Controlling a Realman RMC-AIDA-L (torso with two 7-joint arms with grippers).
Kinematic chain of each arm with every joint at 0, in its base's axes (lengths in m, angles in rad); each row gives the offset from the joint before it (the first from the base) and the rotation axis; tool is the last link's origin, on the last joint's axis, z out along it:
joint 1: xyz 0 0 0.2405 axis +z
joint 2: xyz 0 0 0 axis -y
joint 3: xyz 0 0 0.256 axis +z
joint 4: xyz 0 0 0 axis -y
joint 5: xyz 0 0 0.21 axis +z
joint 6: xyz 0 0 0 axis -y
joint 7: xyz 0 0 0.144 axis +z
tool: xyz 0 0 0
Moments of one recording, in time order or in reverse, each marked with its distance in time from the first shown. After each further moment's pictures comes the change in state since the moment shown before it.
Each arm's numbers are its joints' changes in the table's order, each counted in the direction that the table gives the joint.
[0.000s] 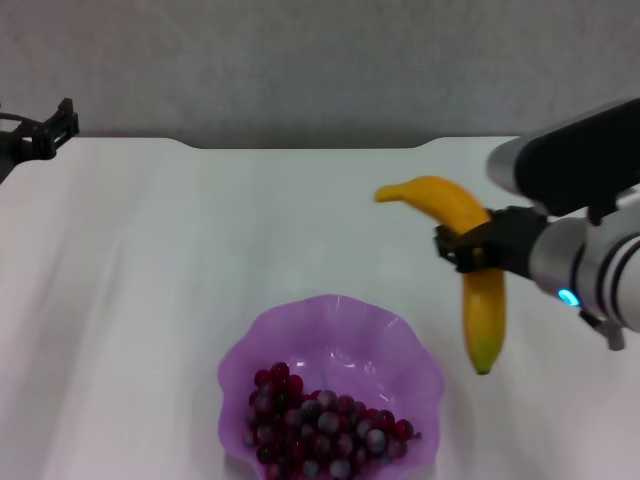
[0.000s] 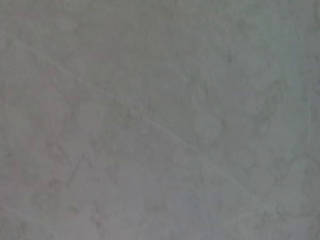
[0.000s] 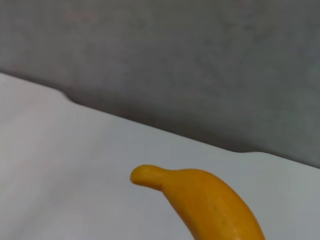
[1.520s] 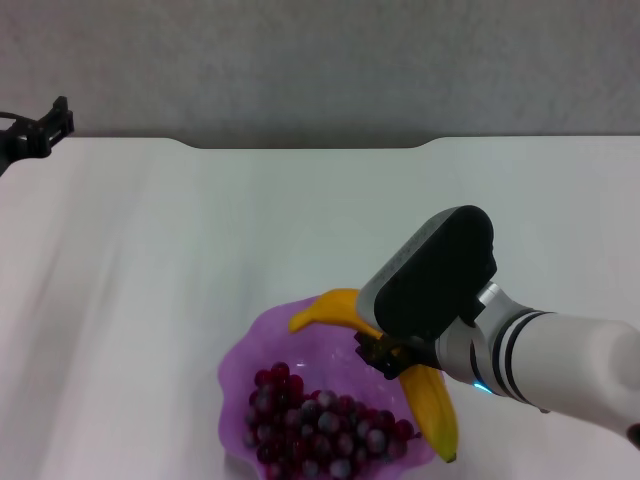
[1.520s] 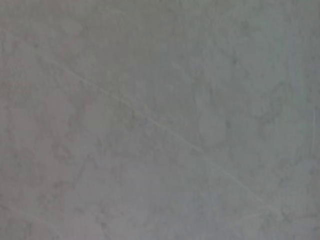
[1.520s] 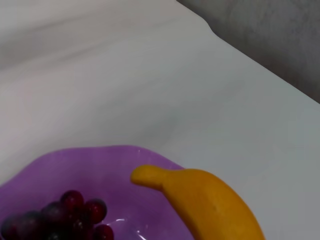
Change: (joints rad) left arm 0.004 -0.002 -0.005 0.005 0.000 -0.002 0.002; right arm 0.135 0.001 -0.244 -0.166 0.083 0.015 -0.148
